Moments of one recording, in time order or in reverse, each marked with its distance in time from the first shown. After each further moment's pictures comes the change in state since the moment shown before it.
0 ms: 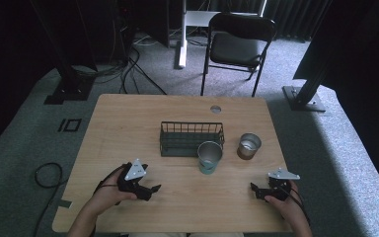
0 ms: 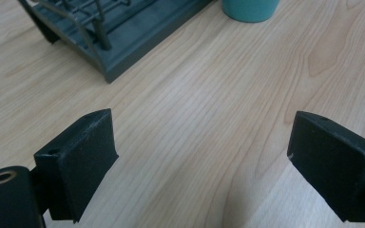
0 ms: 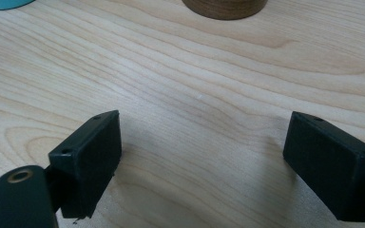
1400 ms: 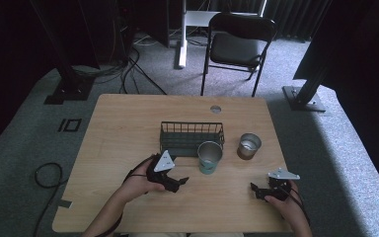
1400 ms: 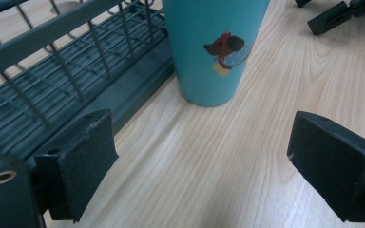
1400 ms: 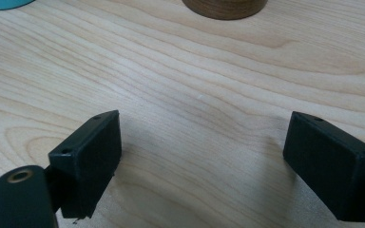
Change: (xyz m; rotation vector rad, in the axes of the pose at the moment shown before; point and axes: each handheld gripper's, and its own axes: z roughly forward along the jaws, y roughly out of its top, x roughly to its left) left arm -0.026 0.060 0.054 -0.096 -0.082 0.067; right arm 0.000 0.000 0.000 0.000 0.000 -0.001
